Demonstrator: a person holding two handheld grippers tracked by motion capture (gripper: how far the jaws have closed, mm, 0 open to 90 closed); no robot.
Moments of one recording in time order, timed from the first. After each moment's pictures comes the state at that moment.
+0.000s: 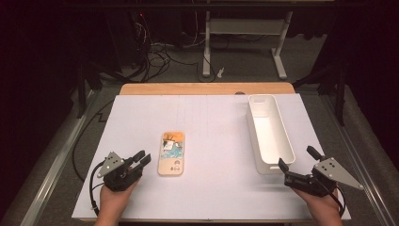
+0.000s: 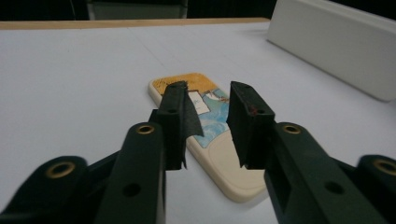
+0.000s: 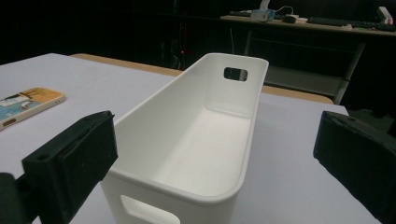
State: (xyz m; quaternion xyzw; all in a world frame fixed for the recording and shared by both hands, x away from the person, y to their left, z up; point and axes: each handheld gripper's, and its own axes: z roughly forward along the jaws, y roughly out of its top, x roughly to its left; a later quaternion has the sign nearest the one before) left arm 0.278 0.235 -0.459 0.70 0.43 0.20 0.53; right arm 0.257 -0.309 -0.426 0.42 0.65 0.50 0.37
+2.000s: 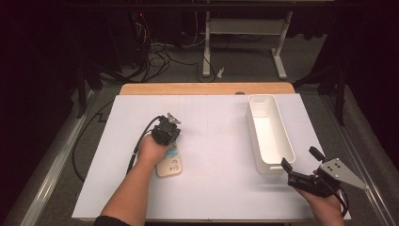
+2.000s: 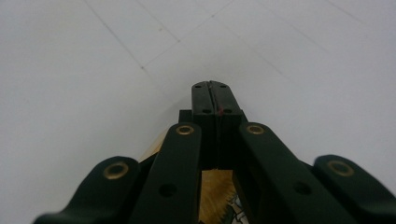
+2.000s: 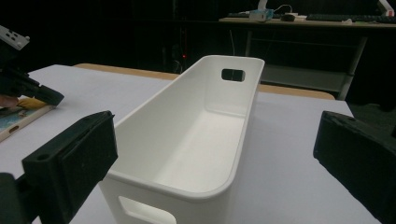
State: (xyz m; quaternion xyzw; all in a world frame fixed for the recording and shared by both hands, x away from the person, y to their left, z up) left arm 0.435 0.131 -0.461 0.86 0.38 0.18 0.27; right arm 0.255 -0.317 -0.426 0.44 0.64 0.52 0.36
